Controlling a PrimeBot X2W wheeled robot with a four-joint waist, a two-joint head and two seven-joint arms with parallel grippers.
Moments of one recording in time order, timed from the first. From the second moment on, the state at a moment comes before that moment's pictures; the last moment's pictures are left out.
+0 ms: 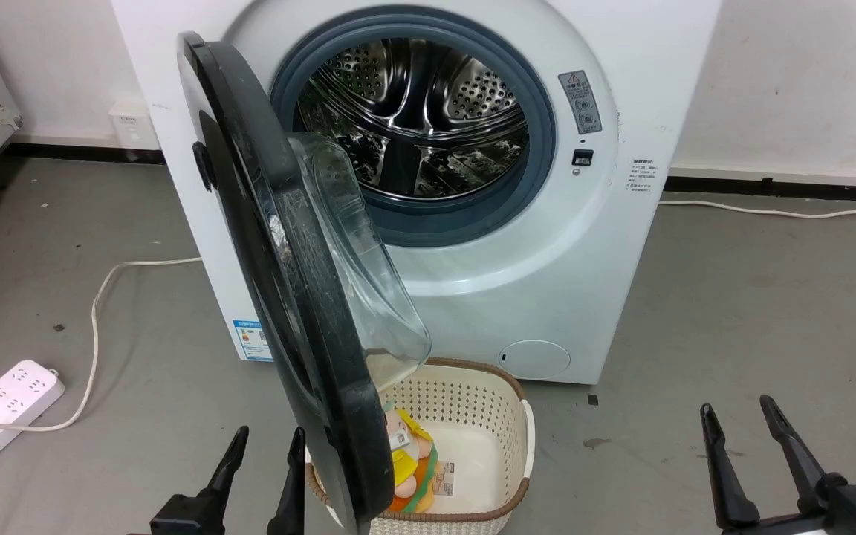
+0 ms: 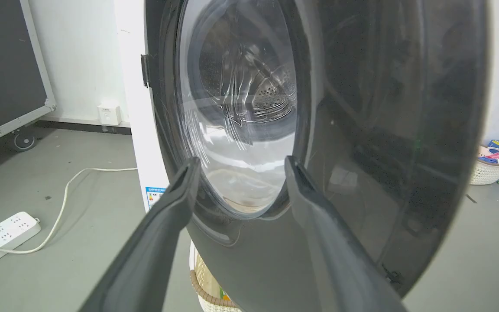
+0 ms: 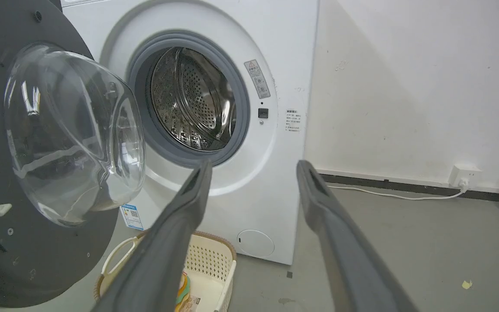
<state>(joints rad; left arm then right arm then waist) 0.09 0.05 -0.05 0.13 -0.15 -0.10 -0.26 0.12 -0.07 -0.05 -0.01 0.09 0.13 -0.26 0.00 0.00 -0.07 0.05</state>
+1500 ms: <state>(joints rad) -0.07 0.05 -0.27 -0.30 -0.18 -0.10 -0.22 0.13 -0.05 -0.07 0.01 0.14 0.13 -0.26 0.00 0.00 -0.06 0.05</state>
